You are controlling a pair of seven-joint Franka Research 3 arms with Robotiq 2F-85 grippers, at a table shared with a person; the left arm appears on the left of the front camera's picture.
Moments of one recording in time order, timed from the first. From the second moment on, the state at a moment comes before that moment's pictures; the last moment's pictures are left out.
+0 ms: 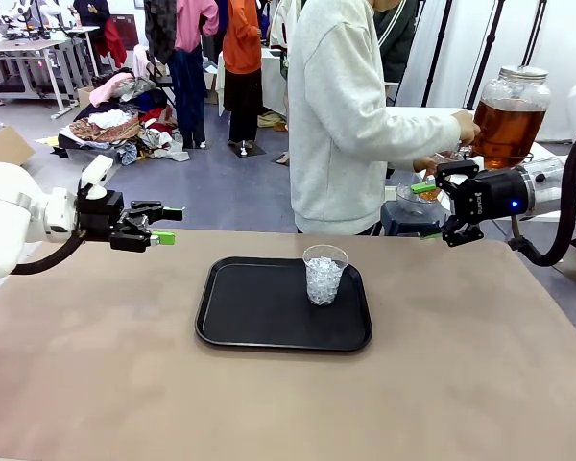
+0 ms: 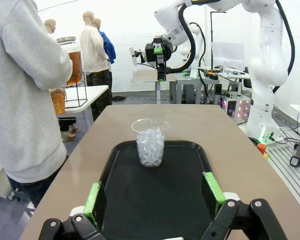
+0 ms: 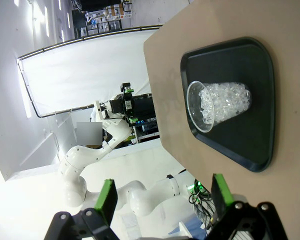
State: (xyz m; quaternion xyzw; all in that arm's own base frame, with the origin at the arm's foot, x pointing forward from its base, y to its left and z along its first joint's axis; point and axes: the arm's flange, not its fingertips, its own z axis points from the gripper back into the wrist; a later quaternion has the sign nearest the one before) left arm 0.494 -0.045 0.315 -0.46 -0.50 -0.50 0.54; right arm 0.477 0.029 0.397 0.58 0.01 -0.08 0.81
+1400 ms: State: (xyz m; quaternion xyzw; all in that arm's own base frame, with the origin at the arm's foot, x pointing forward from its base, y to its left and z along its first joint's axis) left arm 0.494 -0.045 0.315 -0.46 -0.50 -0.50 0.54; right arm 0.477 0.029 0.397 0.58 0.01 -0.08 0.81
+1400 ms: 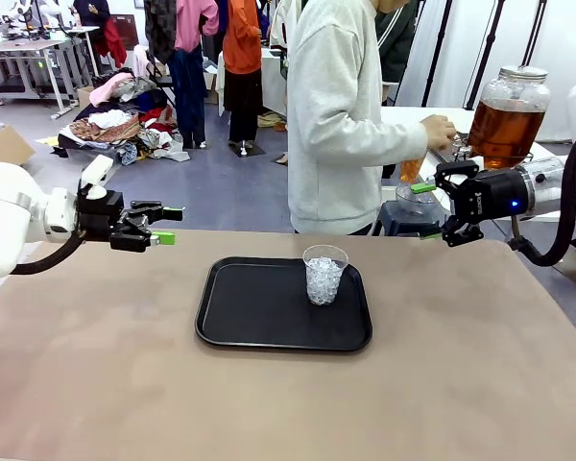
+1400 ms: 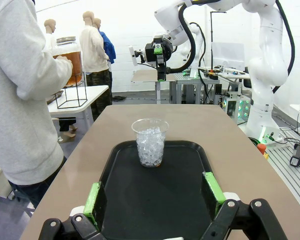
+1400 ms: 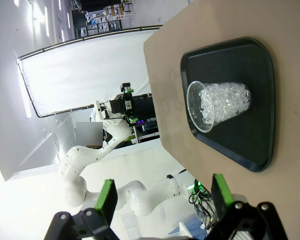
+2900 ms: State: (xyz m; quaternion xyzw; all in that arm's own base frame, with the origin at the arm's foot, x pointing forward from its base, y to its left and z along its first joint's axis) left arm 0.494 -0.045 0.315 -0.46 -0.50 -0.50 0.54; right arm 0.477 0.029 0.397 0.58 0.01 -0.08 0.81
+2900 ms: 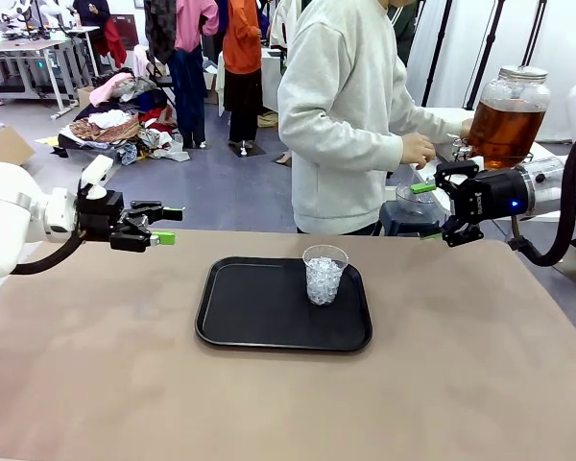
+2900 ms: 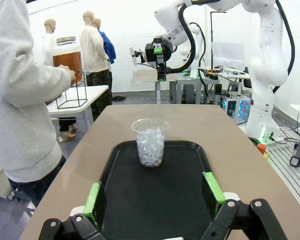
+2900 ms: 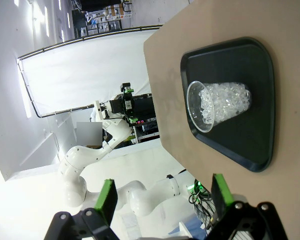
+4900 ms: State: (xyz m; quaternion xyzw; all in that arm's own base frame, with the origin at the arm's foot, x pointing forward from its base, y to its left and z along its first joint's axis) left arm 0.494 -0.045 0.315 -0.46 -0.50 -0.50 0.54; right arm 0.477 0.029 0.397 0.58 0.01 -0.08 0.81
